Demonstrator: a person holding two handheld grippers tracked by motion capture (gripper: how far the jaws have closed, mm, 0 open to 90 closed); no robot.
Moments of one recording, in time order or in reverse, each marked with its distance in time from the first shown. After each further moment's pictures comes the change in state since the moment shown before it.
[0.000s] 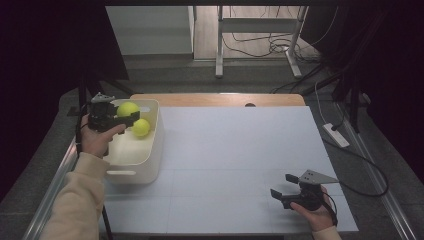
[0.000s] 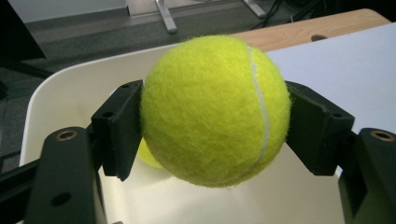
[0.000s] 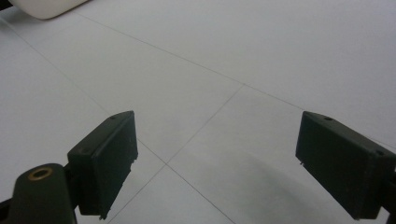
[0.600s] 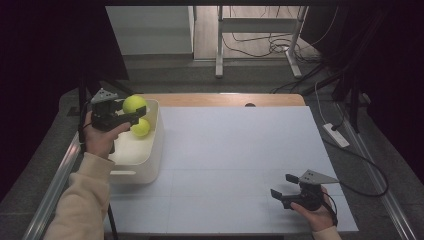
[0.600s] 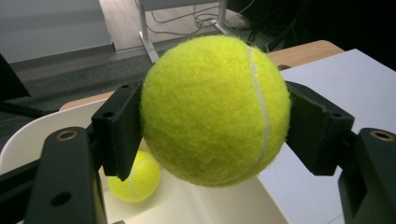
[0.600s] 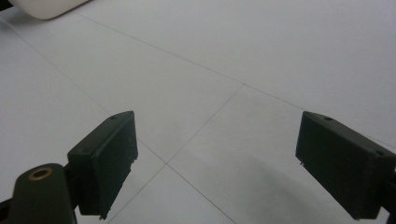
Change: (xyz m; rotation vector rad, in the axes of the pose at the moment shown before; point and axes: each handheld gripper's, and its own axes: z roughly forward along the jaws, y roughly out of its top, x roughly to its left) left arm -0.025 0.012 -0.017 -0.134 -0.056 0.045; right arm 0.000 0.000 0.000 -0.002 0.003 0.004
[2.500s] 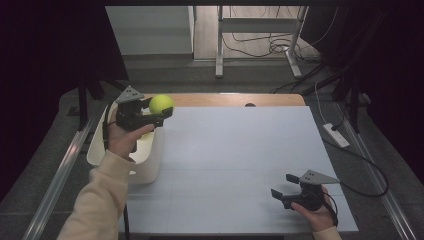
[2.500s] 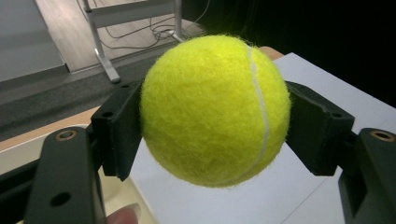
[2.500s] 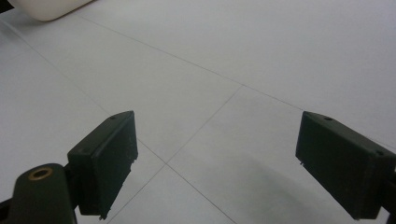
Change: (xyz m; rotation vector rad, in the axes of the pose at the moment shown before) left arm -0.060 0.019 0.011 -0.041 -0.154 0.087; right arm 0.000 0.000 -0.001 -0.004 0.000 0.002
